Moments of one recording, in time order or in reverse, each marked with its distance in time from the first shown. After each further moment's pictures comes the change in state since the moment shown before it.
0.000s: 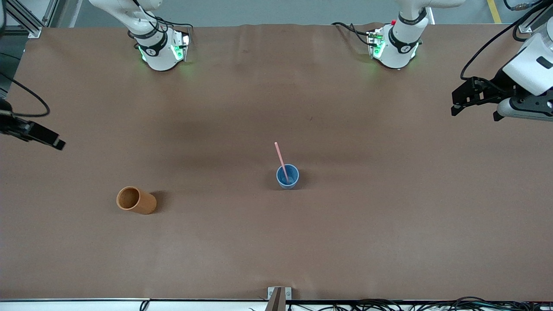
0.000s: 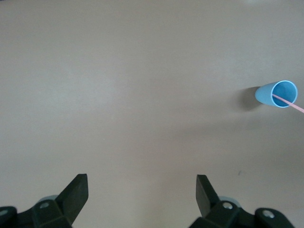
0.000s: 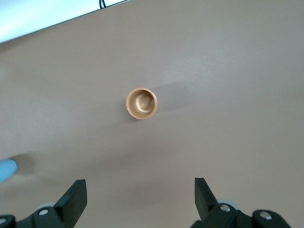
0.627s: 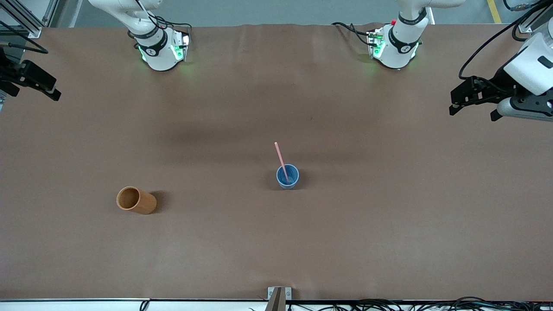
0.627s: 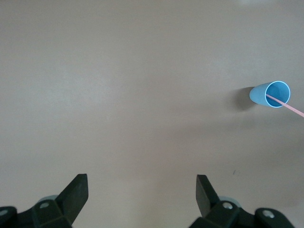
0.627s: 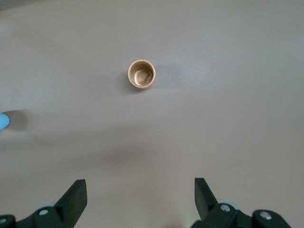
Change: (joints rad) left arm 0.003 0.000 0.000 0.000 -0.013 0.000 0.000; right arm 0.040 -0.148 0.030 -0.024 -0.043 -0.146 -0.075
